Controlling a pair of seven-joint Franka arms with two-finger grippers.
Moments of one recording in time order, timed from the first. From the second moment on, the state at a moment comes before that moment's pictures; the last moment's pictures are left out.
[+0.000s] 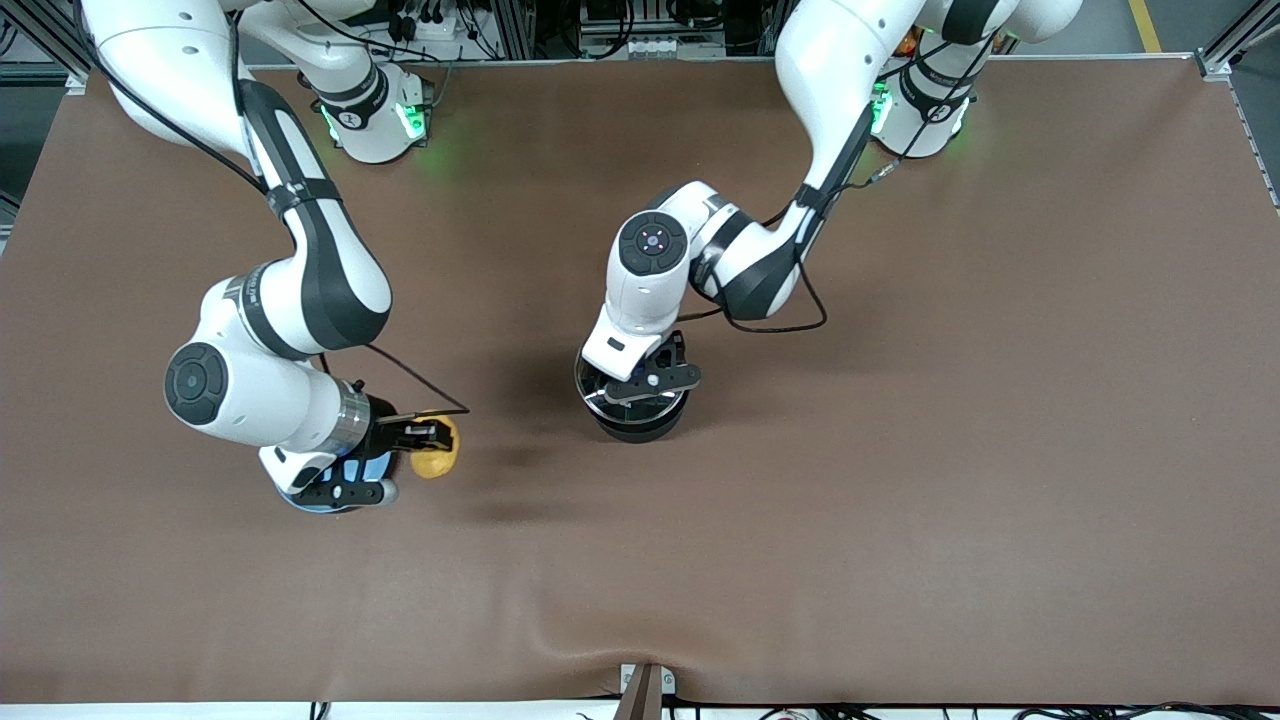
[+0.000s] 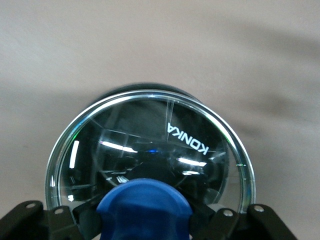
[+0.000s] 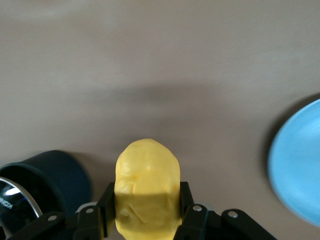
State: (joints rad) left arm -0.82 0.73 0.07 -1.32 -0.10 2.15 -0.92; right arm 0.19 0.56 0.09 -1.48 0.30 2.03 0.16
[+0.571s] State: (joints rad) left arm -0.65 0.57 0.14 -1.40 -0.11 1.99 -0.49; right arm 0.28 0.56 0.09 -1.48 0.53 2.04 0.18
